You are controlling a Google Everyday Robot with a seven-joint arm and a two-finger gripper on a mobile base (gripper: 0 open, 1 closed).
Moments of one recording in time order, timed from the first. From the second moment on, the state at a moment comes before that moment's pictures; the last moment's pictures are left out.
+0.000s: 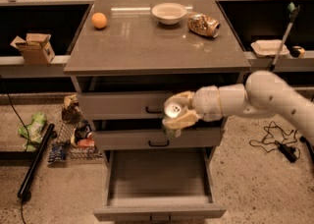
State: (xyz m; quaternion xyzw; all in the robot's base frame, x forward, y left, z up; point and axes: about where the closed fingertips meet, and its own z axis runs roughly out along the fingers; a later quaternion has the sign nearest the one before) arm 0.550 -0.042 0.740 -0.54 0.61 0.37 0.44
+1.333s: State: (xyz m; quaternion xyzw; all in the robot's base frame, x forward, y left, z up) arm 0.585 -0.013 0.944 -0.58 0.63 0.29 0.43
